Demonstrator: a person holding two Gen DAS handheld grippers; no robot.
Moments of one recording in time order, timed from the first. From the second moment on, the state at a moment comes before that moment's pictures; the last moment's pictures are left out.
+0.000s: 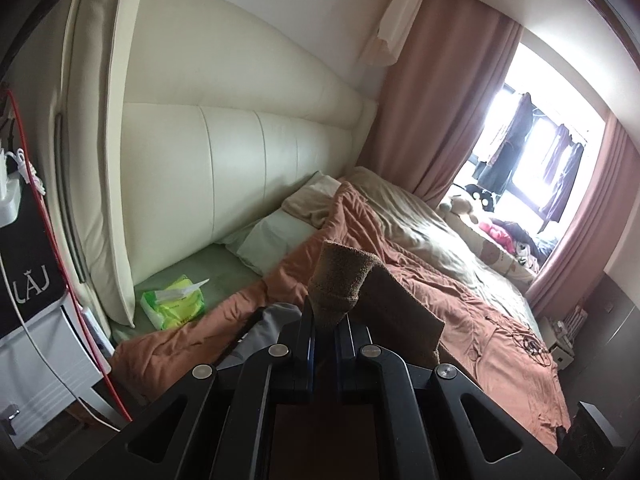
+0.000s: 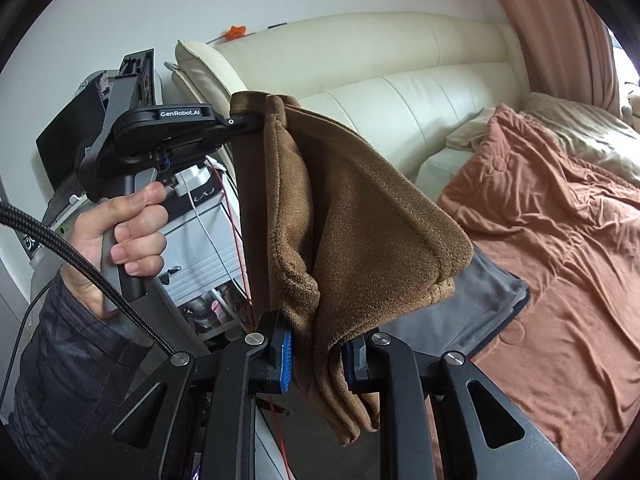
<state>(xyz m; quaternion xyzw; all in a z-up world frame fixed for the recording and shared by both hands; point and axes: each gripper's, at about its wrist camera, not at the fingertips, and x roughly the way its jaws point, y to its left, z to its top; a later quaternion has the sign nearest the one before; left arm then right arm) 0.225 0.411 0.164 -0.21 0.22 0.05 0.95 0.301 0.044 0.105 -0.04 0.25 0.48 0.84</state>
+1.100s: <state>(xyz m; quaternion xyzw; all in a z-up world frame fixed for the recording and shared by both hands) 0.486 0.410 -0.039 -0.11 0.41 0.18 0.89 0.581 0.087 -0.044 0.05 0.41 0.31 0.85</state>
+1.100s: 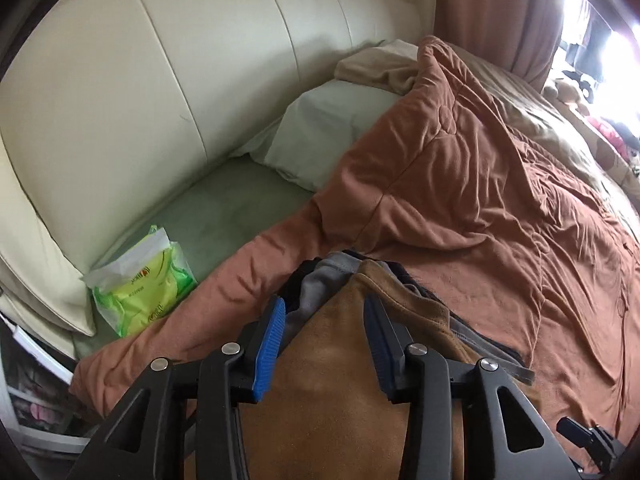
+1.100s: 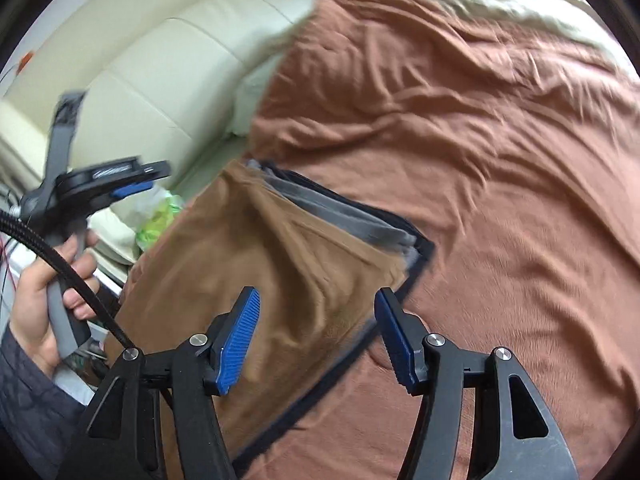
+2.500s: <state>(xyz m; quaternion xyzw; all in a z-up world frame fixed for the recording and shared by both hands) 0.202 0.193 0.006 -0.19 0.30 0.08 0.93 0.336 -0.112 0.076 -0.02 0.29 0.28 0.91</state>
